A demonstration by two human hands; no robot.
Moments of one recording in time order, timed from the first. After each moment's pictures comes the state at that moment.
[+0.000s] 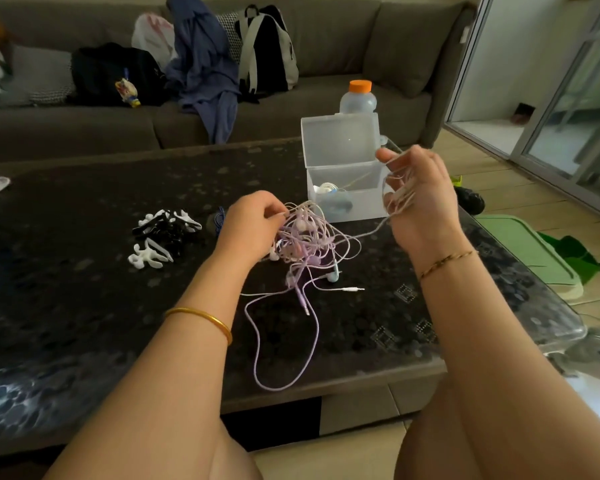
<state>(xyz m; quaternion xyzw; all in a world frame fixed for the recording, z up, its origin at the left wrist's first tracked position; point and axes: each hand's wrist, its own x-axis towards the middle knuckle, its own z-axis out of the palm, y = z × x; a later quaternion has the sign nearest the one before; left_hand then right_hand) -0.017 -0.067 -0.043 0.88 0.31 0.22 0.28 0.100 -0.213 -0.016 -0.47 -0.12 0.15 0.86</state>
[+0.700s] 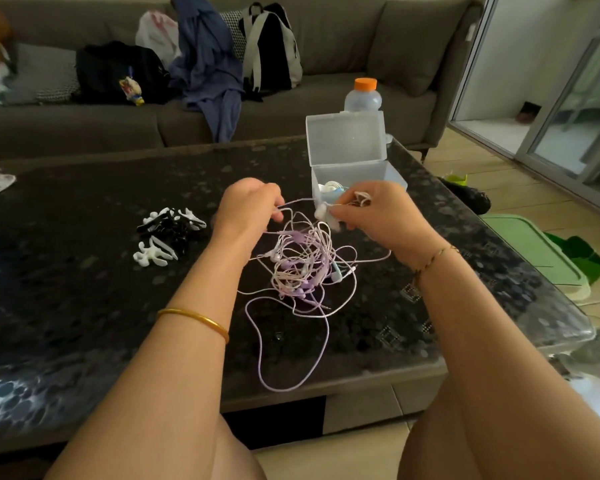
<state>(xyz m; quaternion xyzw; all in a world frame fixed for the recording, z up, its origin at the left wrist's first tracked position) -0.019 -0.068 -0.019 0.74 0.40 0.24 0.48 0.085 -0.202 -0.024 -0.80 -0.37 0.10 0.45</state>
